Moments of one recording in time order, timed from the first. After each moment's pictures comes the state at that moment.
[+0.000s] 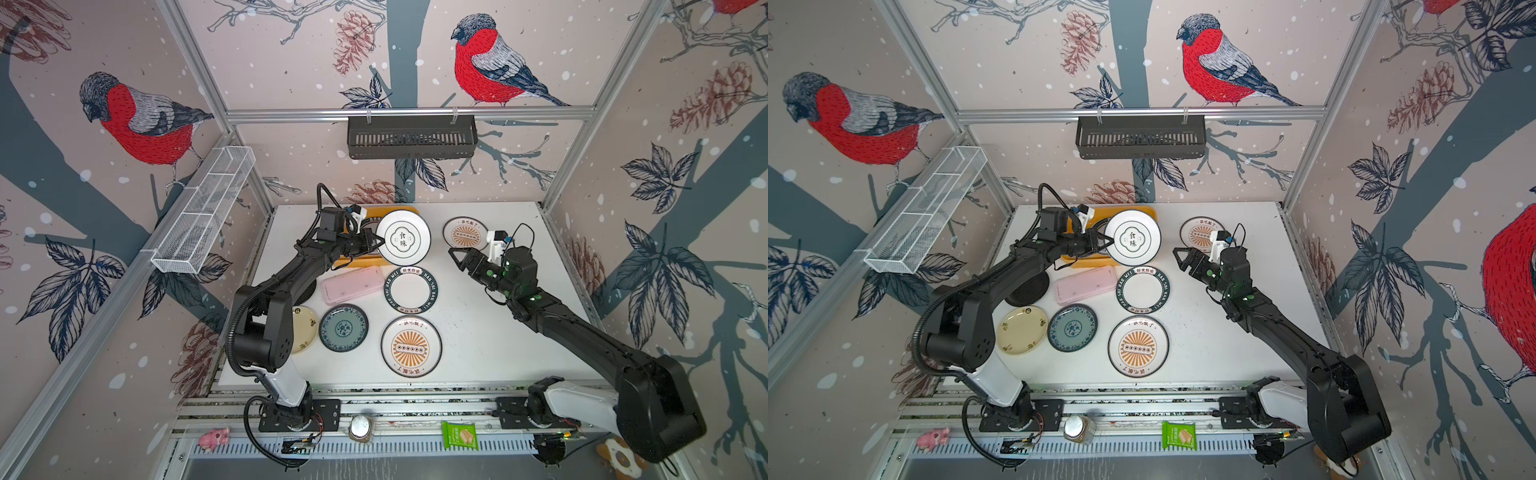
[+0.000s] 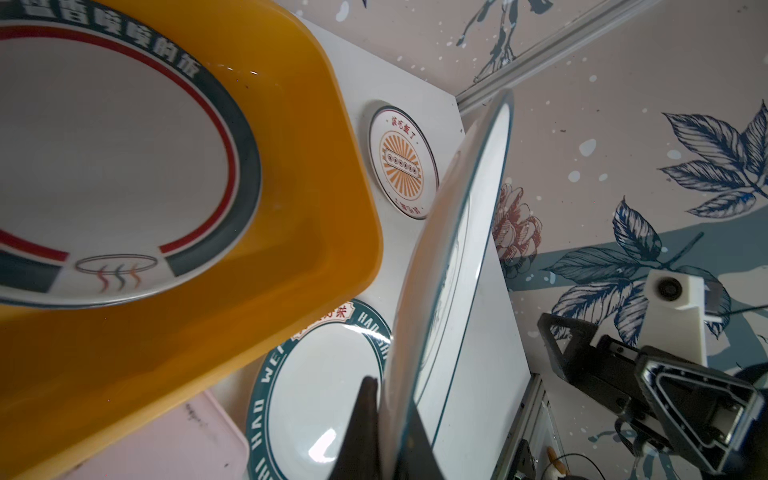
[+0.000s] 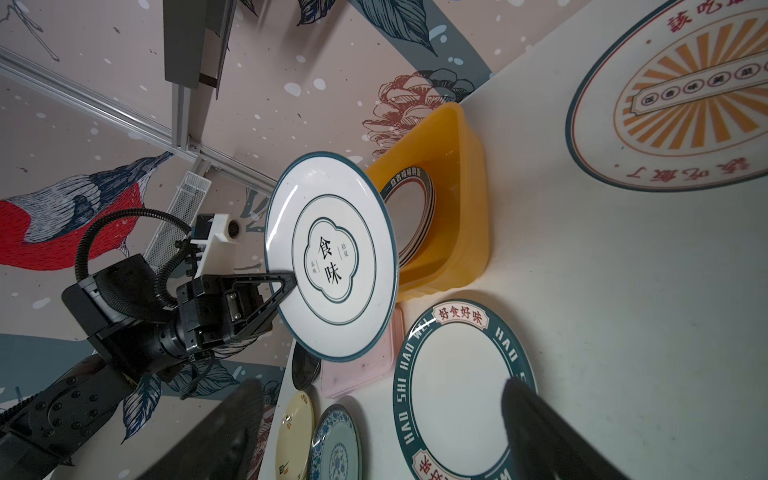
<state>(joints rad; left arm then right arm) -0.20 1.71 1.24 -0.18 0.70 -0.51 0.38 1.19 0.66 0.26 -0.34 0.85</state>
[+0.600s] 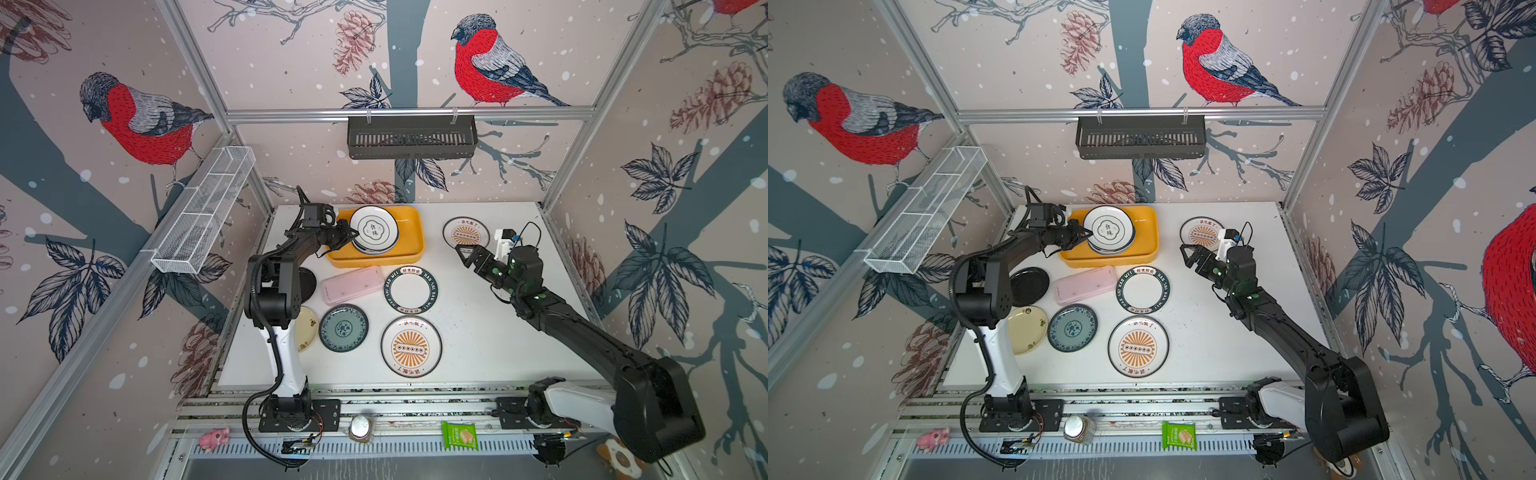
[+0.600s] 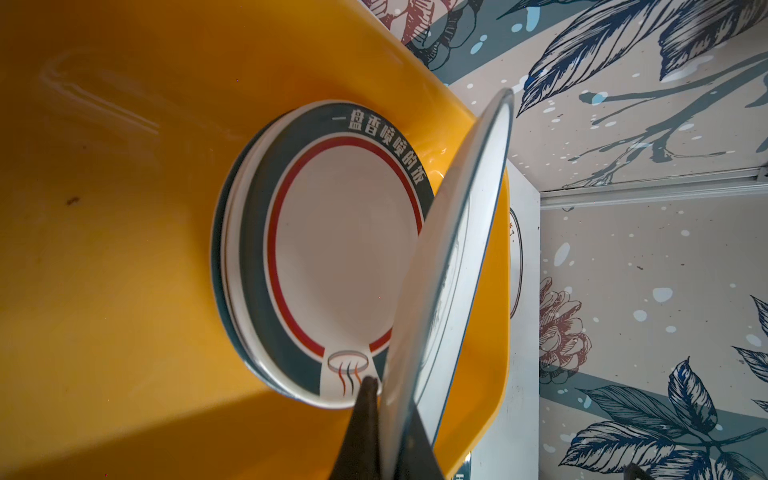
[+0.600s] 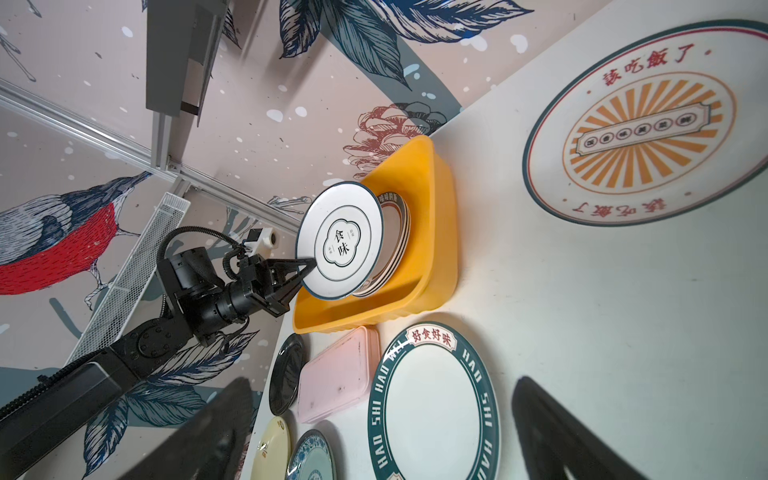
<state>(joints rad) -0.03 2.08 1.51 -0.22 0.68 -0.62 0.30 1.19 0.64 0.26 -0.32 0.81</state>
